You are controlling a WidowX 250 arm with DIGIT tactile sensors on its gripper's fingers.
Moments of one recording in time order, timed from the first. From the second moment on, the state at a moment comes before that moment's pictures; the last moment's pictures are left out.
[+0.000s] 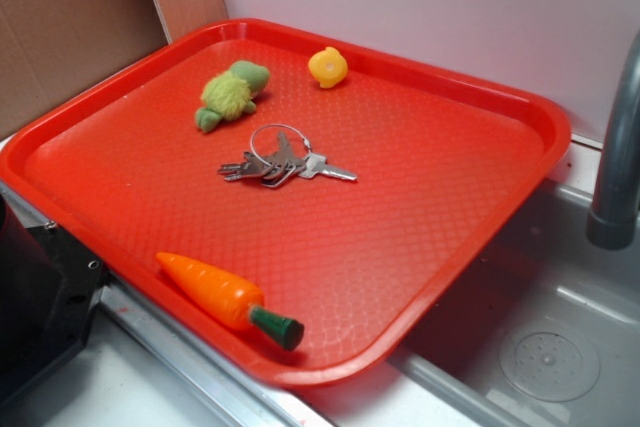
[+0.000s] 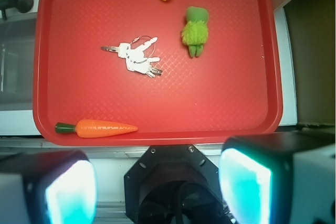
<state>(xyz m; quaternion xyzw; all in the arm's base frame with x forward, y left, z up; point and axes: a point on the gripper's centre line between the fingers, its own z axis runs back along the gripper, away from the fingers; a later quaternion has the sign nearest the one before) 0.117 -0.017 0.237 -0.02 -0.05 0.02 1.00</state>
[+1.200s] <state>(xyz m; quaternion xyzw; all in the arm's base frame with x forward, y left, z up) 0.185 0.011 0.177 -0.05 -0.10 0.09 0.99</state>
